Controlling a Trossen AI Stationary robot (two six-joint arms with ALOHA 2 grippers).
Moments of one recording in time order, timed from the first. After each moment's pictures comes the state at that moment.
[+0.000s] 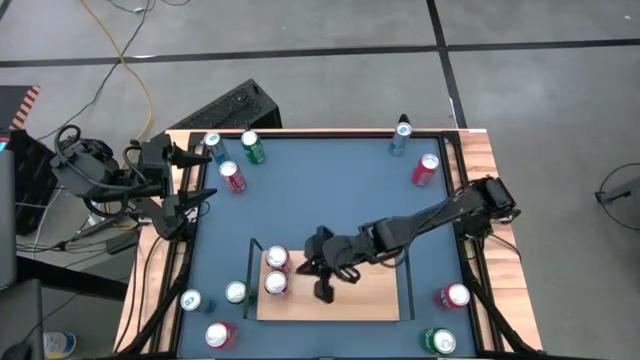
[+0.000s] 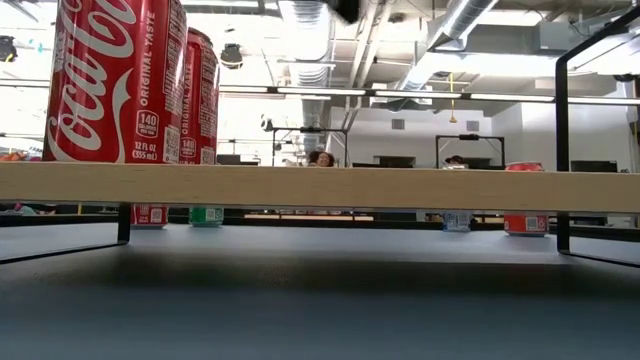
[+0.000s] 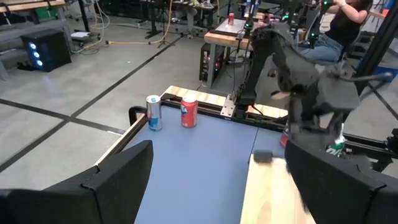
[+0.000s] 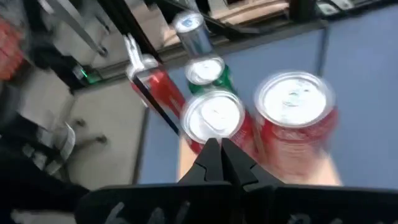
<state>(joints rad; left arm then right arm) -0.67 0.89 1.53 -0.88 -0.93 -0.31 0.33 1.82 1.56 -0.30 0.11 0.45</state>
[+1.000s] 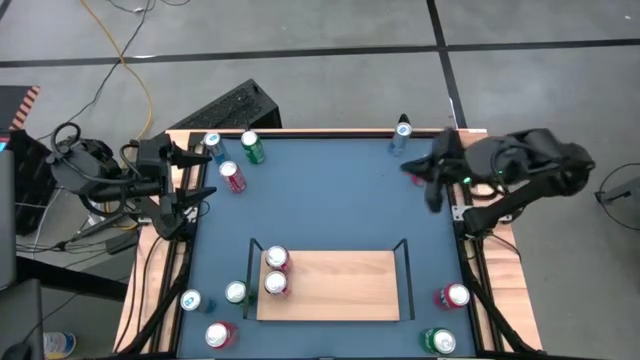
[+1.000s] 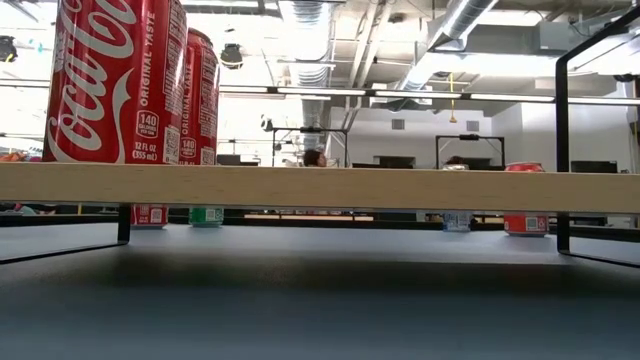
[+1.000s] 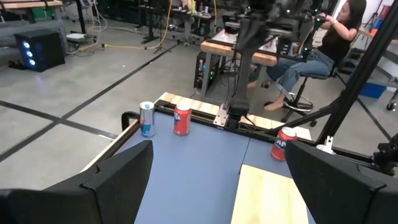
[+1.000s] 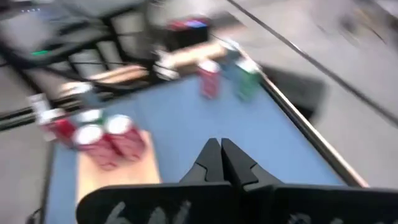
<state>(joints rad) -0.67 0.89 1.53 -0.82 -0.93 -0.31 0.25 1.18 1.78 -1.21 0.53 0.47</state>
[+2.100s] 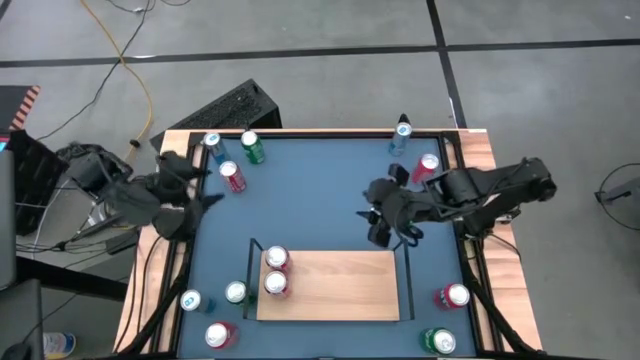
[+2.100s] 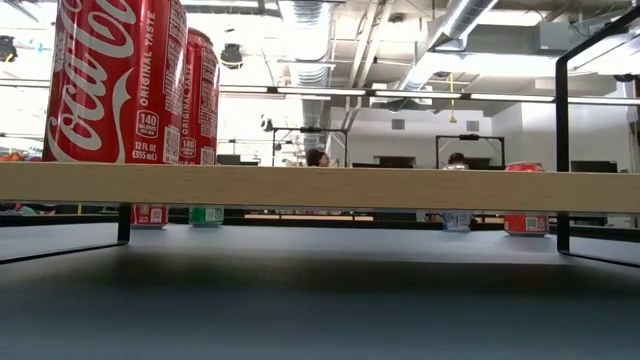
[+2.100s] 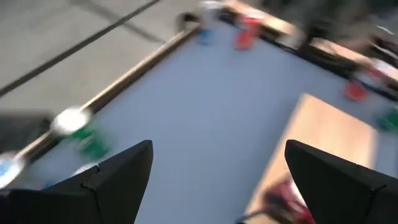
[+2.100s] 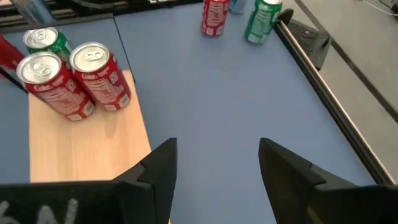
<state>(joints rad) -0.56 0.97 1.53 -1.40 -0.84 -0.93 0.29 1.47 1.69 -1.08 0.52 0.43</state>
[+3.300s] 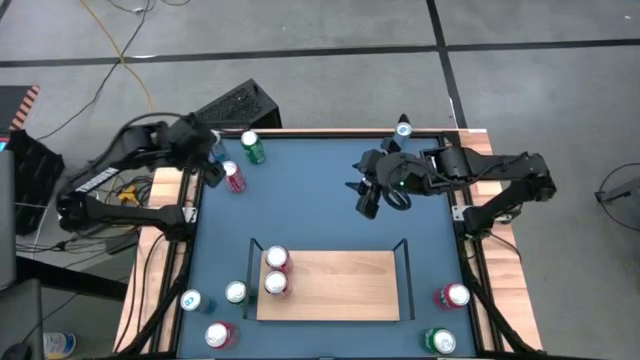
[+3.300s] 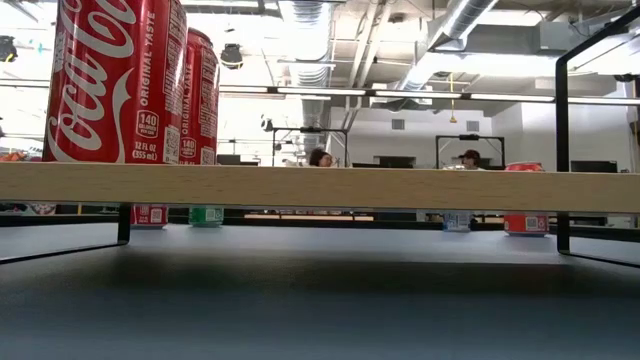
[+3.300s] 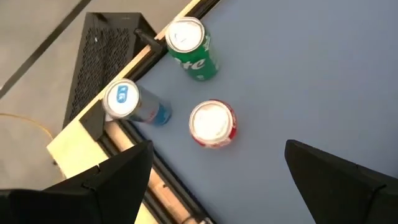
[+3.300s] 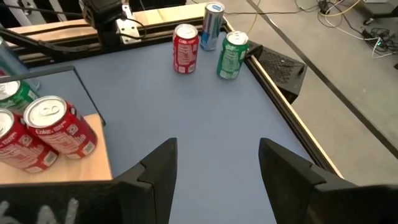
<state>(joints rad) 0.47 1.01 1.34 -1.34 -0.33 -0.23 0.11 1.46 1.69 -0.92 0.47 0.25</state>
